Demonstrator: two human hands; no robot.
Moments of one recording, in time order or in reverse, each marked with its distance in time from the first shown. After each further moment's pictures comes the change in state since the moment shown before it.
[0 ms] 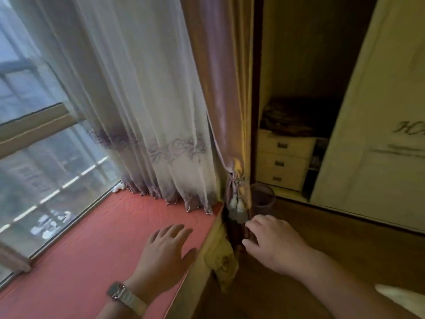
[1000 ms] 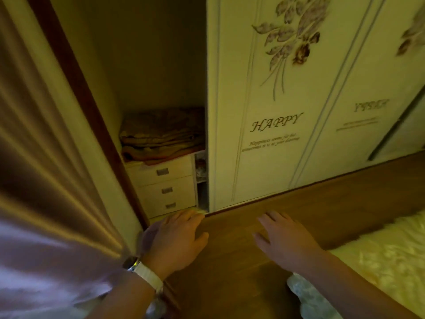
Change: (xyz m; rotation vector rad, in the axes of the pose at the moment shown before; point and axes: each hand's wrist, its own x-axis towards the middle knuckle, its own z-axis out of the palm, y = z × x) left_hand 0.465 0.222 0.007 -0.097 -0.162 0.813; right_hand 0.134 0.257 -0.089 0.052 0.157 0.823
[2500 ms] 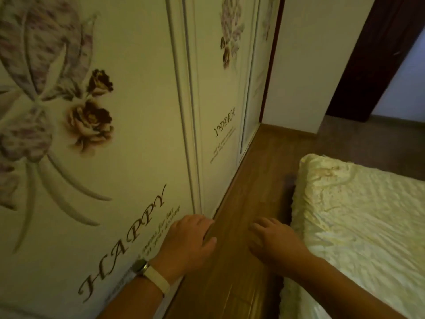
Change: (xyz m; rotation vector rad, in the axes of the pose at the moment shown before) left_hand 0.710 0.356 0.007 0.083 -0.252 0.846; right_hand 0.347 0.489 -0.126 0.137 0.061 0.706
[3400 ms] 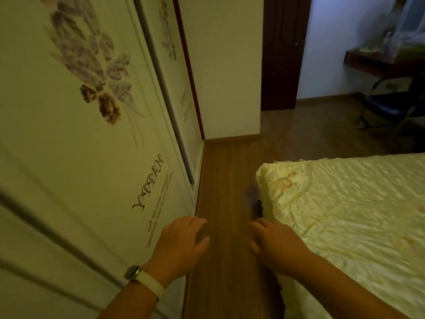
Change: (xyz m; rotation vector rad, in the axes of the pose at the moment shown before) left_hand 0.413 0.084 -0.049 0.077 -0.049 0.280; right_hand 0.214 0.265 -0.072 0.197 0.161 0.335
